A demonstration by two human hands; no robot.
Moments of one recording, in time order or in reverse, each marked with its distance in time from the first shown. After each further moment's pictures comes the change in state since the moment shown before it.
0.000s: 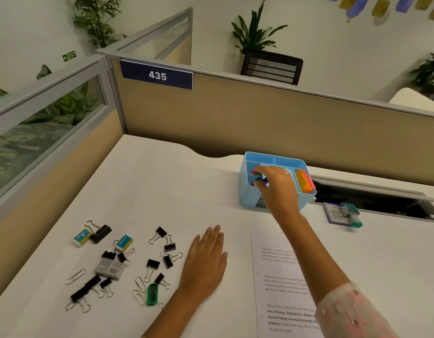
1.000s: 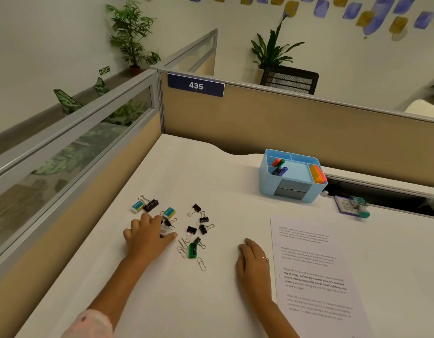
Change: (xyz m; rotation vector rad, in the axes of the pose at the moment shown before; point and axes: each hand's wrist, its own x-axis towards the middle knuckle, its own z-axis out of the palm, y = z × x) left_hand -0.102 -0.128 -0.115 0.194 -0.034 -0.594; right_hand -0.247 -0.043 0.096 0.190 -0.042 0.025
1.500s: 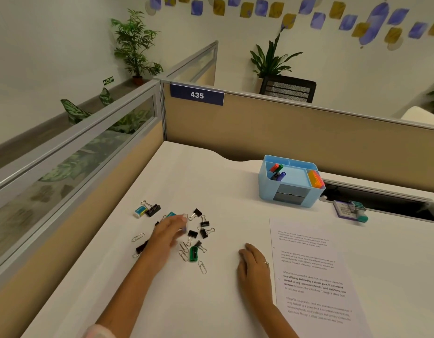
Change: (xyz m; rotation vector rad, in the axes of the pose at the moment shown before) left_hand -0.027 0.035 -0.031 -1.572 -0.332 -0.200; right_hand -0.002 0.004 -0.001 0.038 -0.022 0.017
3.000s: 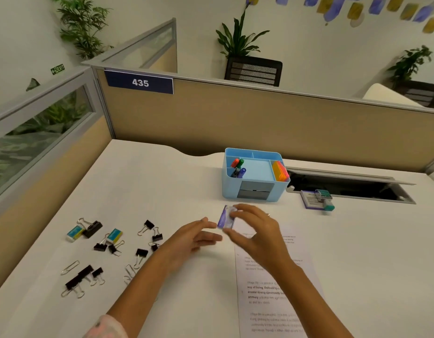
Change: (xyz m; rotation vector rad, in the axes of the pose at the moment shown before) left_hand 0.057 -0.016 0.144 0.240 -0.506 -0.245; right_hand 0.098 0.017 -0.137 0.165 0.084 -0.428
